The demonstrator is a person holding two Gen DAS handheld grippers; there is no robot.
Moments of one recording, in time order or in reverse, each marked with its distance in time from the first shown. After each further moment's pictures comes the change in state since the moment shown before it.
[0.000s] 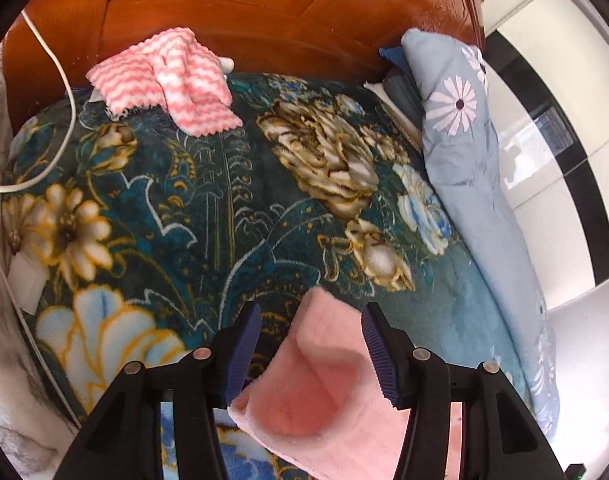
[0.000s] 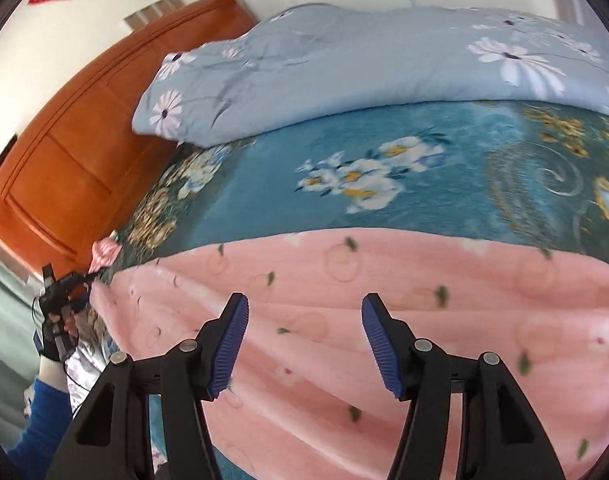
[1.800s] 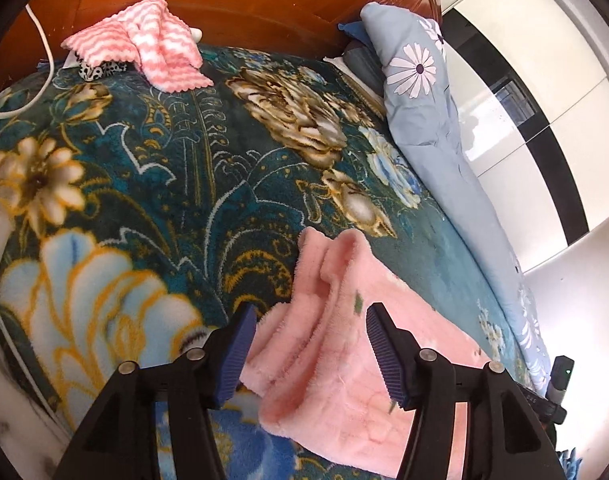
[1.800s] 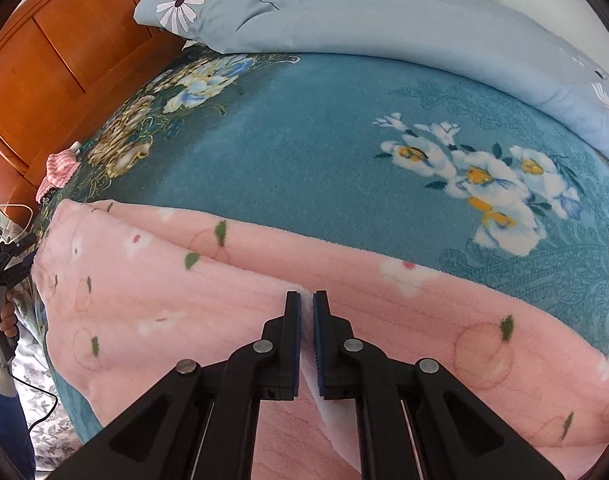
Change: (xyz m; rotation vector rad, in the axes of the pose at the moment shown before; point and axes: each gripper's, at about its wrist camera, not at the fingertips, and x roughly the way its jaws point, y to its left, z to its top) left arm 0.004 0.017 -0.058 0.101 0.065 -0.127; right arm 0.146 0.062 0.033 -0.214 0.179 -0.146
